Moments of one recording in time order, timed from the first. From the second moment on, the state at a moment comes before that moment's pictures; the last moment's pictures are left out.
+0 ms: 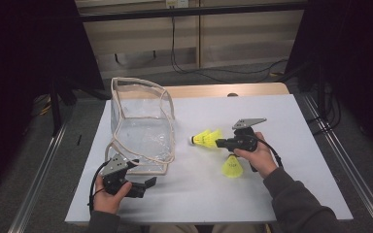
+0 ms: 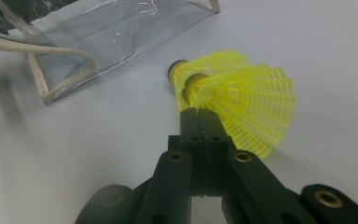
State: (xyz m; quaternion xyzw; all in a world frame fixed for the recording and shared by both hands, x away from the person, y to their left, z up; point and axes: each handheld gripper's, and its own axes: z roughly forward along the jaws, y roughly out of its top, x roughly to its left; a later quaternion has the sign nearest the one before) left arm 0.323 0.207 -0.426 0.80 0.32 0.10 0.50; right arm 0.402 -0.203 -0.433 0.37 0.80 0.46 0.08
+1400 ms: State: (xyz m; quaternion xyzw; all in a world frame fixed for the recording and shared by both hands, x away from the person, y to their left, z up) left arm 0.323 0.208 -0.426 0.80 0.32 0.11 0.50; right arm 0.406 -0.195 -0.441 0.37 0.81 0.45 0.08
